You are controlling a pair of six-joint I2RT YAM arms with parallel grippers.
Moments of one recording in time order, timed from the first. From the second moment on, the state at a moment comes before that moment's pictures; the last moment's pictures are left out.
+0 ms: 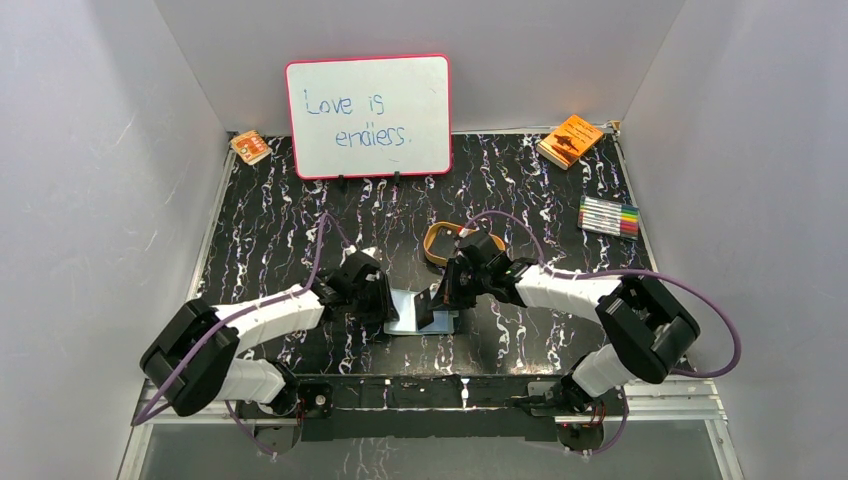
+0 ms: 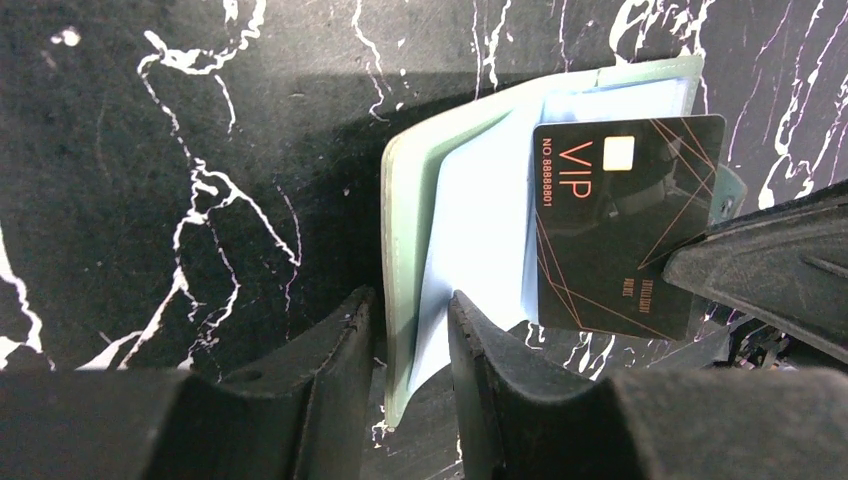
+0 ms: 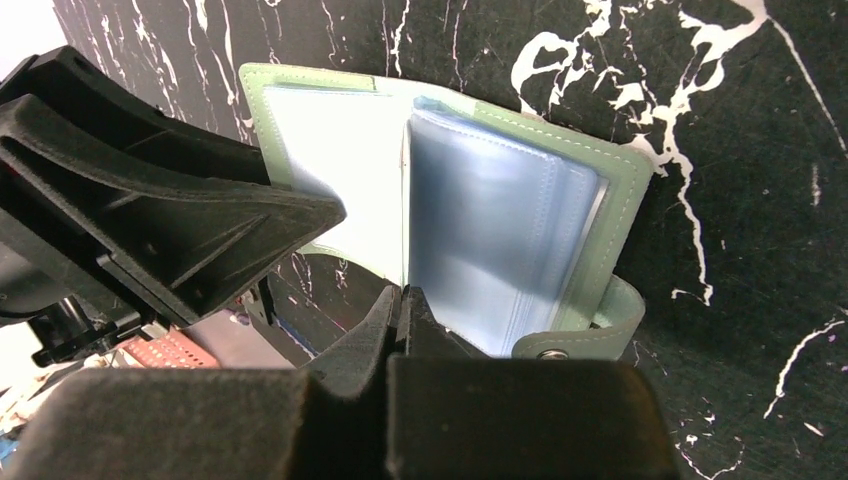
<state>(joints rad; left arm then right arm) -0.74 1.31 0.55 -0.22 0.08 -0.81 0.80 1.47 0.70 -0.08 -0.35 0.91</state>
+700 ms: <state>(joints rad) -0.74 1.25 0.50 -0.23 0.06 -0.84 0.80 1.54 0.70 -0.03 -0.36 0.92</state>
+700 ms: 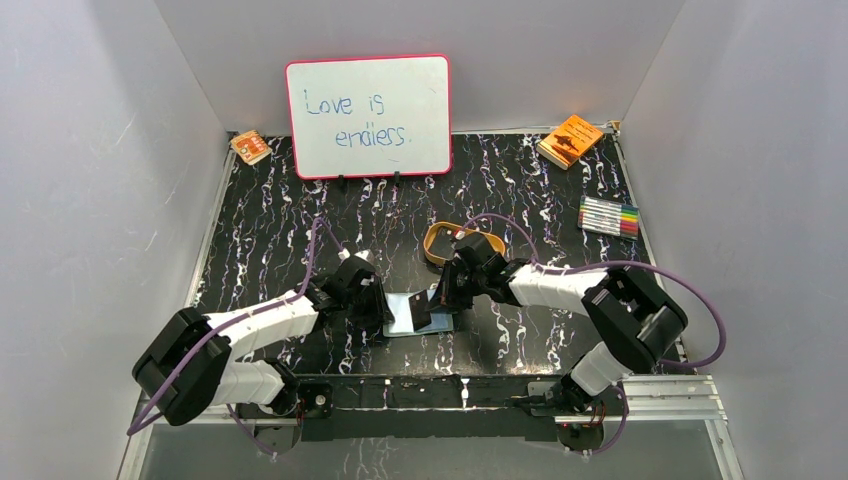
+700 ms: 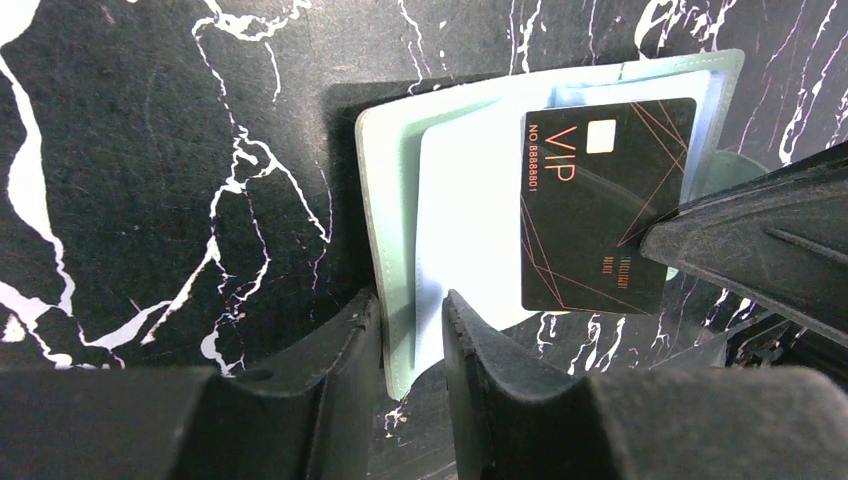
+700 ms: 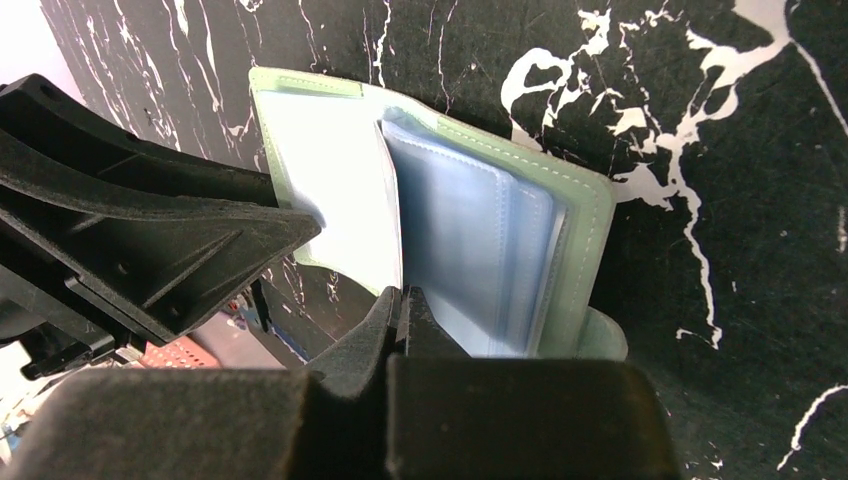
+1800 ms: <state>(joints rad) -0.73 1.25 0.50 -0.23 0.05 -0.85 0.84 1.60 0.69 0.07 -0.35 1.01</state>
